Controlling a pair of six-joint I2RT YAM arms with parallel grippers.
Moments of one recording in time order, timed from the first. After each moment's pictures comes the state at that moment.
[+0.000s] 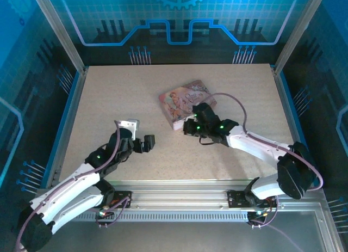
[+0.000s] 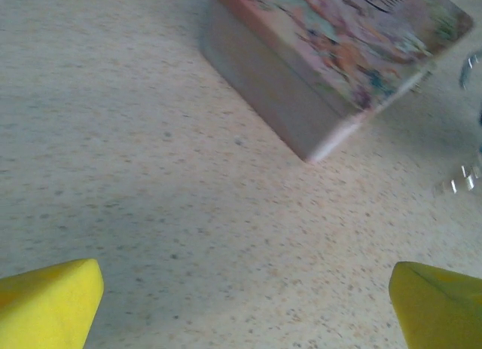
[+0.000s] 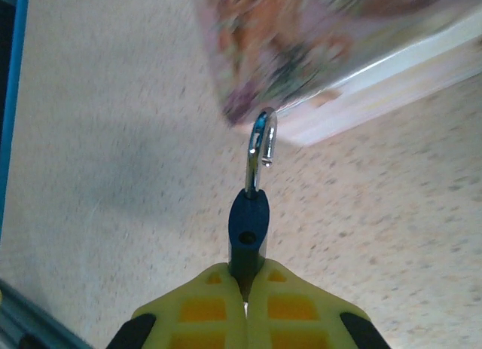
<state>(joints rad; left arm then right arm) -0.53 0.77 0.50 -0.36 -0.18 -0.46 0.77 1.45 0.98 -0.36 -0.06 0.81</state>
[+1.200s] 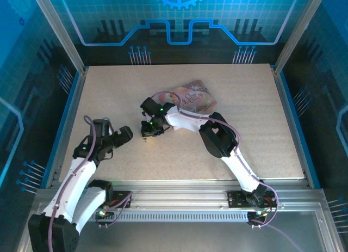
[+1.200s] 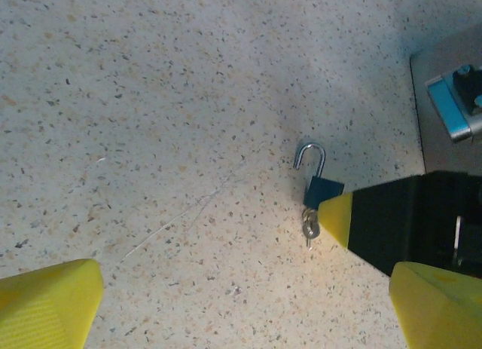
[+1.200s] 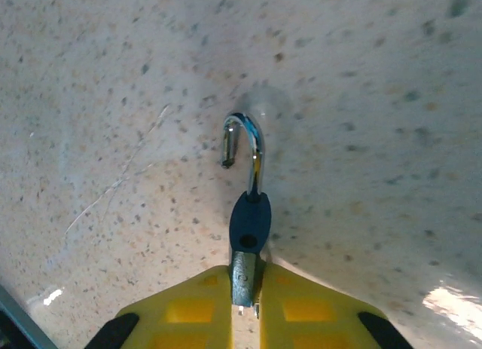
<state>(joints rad) -0.07 0.80 0.56 -0.62 0.06 -0.63 0.87 2.37 1.93 -0.71 -0.34 0.67</state>
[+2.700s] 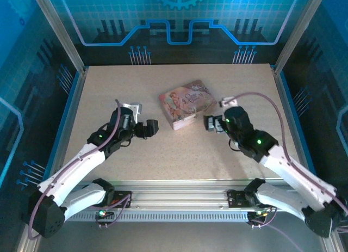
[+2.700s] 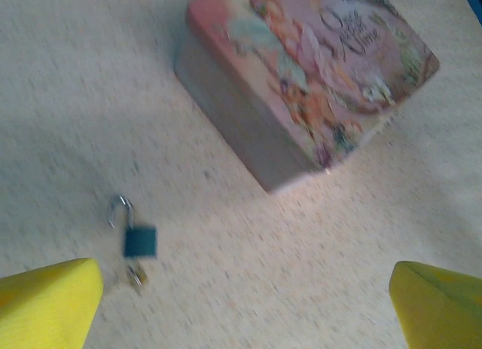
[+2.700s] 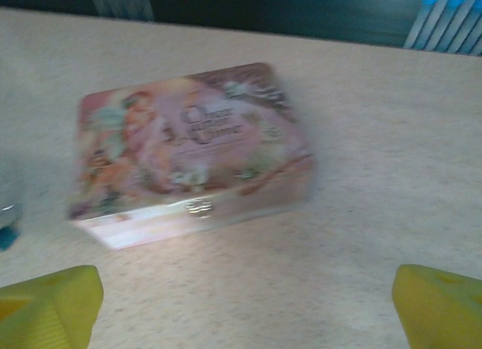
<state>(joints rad) -0.44 1.00 0.74 -0.38 0.02 -0.41 0.63 0.89 0.84 -0.49 0.40 0.27</state>
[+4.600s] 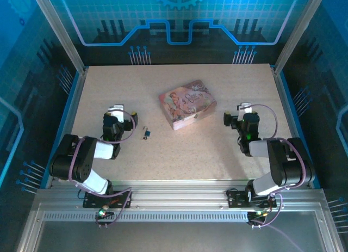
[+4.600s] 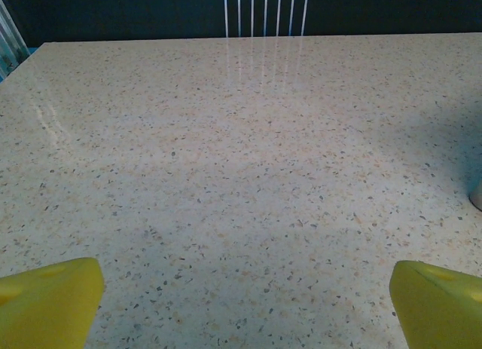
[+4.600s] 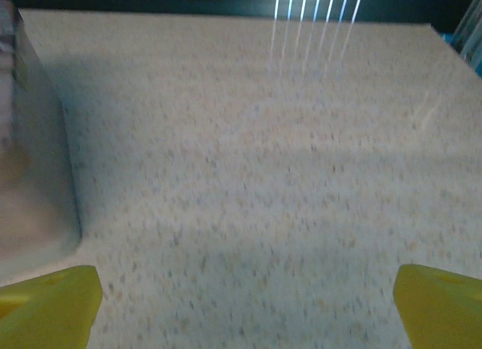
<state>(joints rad) -0.07 1.55 0.33 0.91 -0.12 -0.04 0.07 1.50 0.39 0.73 0.12 -0.01</state>
